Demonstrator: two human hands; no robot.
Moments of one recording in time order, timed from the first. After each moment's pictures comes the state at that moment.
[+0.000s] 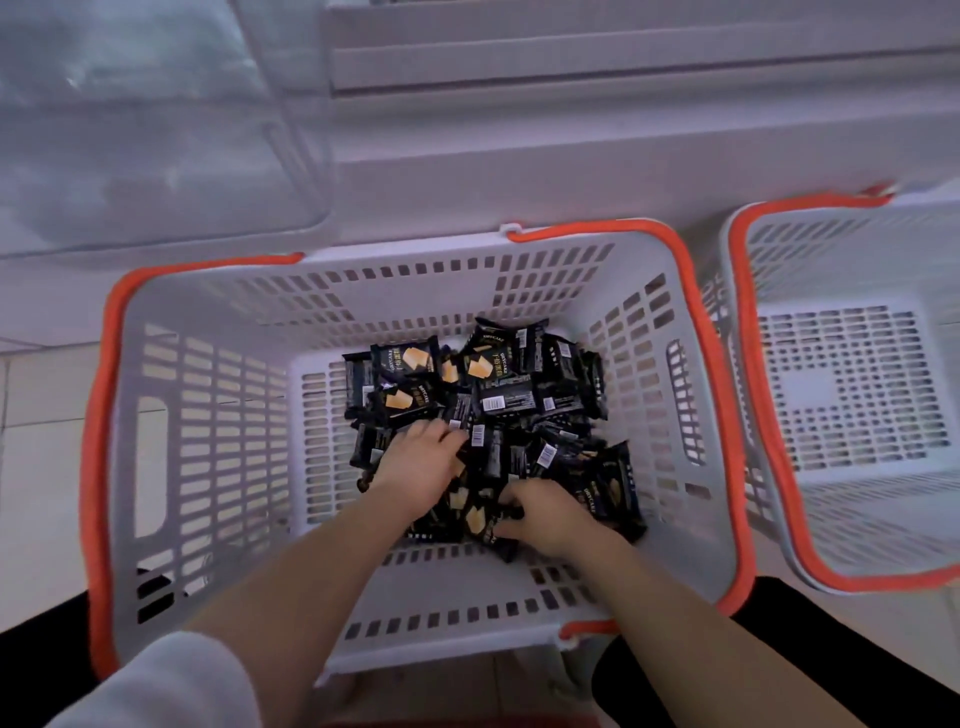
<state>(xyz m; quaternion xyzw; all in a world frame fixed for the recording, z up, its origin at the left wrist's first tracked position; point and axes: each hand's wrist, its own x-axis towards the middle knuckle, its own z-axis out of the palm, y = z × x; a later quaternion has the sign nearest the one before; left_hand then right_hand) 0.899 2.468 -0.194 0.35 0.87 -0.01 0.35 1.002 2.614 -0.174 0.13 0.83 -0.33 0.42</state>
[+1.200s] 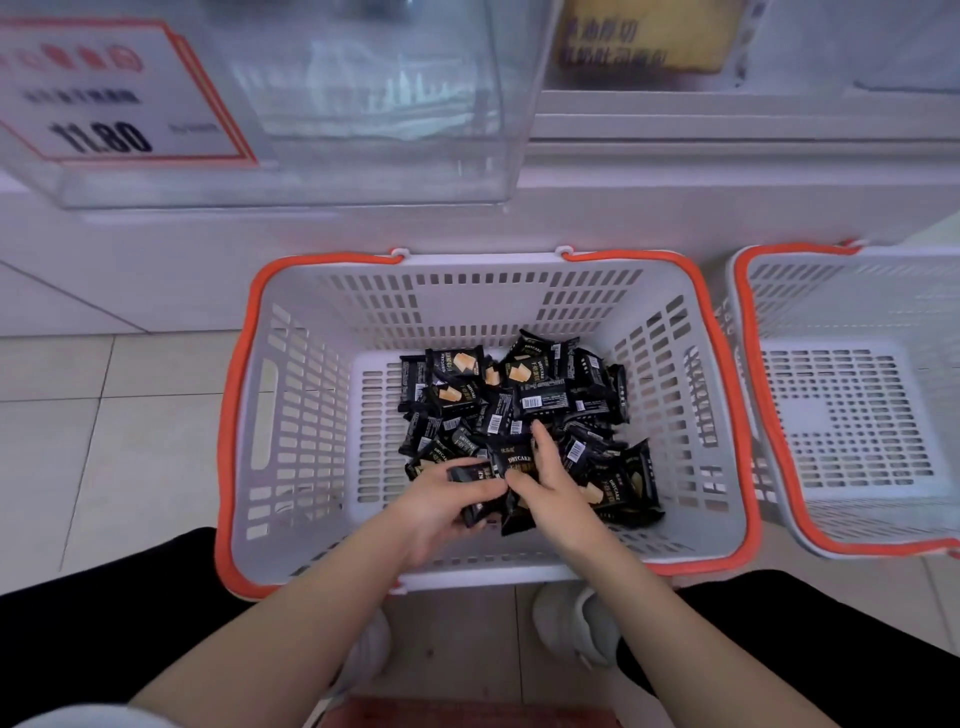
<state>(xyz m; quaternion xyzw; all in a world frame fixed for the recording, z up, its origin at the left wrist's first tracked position) 0.950 2.416 -0.104 -0.20 0.58 0.58 0.53 1.012 2.554 -0.101 0.28 0.69 -0.63 0.21</state>
